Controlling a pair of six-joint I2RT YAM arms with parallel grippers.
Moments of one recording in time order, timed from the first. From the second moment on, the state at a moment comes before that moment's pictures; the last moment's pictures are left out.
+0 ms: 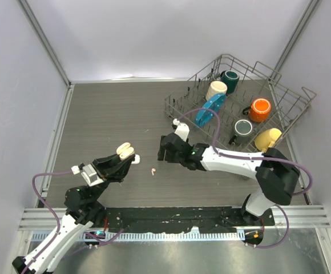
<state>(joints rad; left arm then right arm) -0.65 0.01 0.03 0.57 0.15 -0.15 1.01 1.54 0.98 -0.24 0.40 0.89</state>
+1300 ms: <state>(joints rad) -0.65 0.01 0.03 0.56 0.15 -0.13 1.10 1.88 1.18 -0.26 0.31 1.08</state>
